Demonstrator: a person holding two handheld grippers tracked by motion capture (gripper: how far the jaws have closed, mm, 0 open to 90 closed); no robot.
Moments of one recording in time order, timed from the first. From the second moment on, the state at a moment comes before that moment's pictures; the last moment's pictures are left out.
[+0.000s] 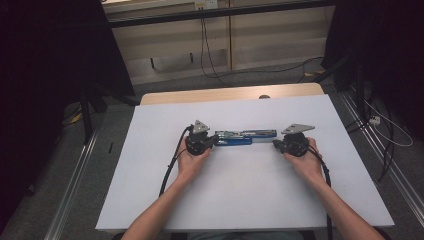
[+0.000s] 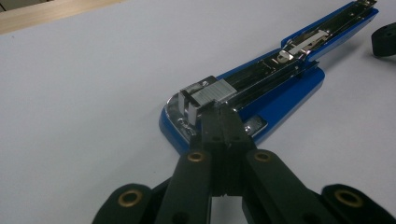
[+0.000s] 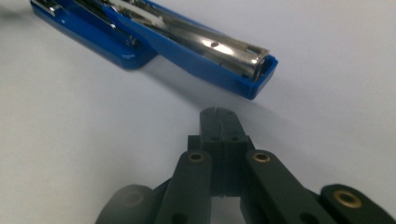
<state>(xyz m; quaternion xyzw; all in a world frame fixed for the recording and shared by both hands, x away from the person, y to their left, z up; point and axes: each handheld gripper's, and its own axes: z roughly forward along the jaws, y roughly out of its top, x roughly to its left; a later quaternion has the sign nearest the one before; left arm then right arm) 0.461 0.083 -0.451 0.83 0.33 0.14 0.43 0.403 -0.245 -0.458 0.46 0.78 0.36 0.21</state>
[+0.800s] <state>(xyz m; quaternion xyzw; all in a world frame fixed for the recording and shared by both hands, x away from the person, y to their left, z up) 0.461 0.083 -0.451 0.83 0.32 0.14 0.43 0.413 -0.241 -0.459 0.47 0.78 0.35 0.20</state>
